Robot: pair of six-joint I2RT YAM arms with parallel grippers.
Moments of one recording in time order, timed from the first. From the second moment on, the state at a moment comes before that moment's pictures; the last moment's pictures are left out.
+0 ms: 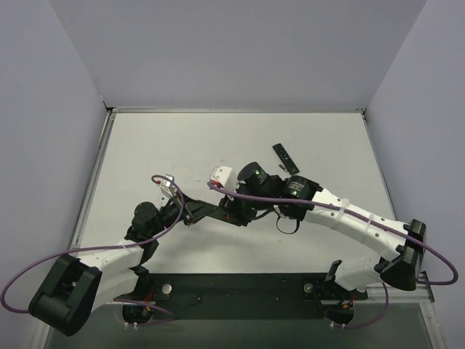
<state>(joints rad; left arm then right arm) -0.45 1.06 0.12 0.94 0.55 -1.41 1.04 1.39 1.27 -0.72 -0.10 -0.13</state>
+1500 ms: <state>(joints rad) -0.45 1.04 0.15 0.92 0.57 -1.41 0.91 1.23 1.04 -0.61 -0.28 -0.23</state>
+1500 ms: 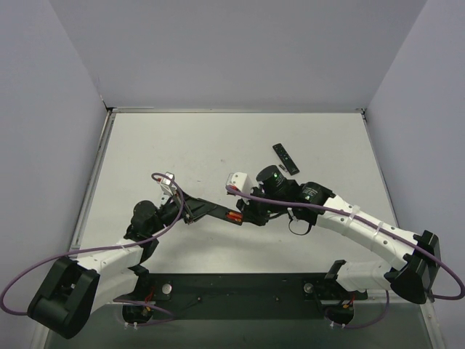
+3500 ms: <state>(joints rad) -0.45 0.98 0.15 0.86 0.57 -1.40 0.92 1.27 1.10 -0.64 -0.28 -0.23</state>
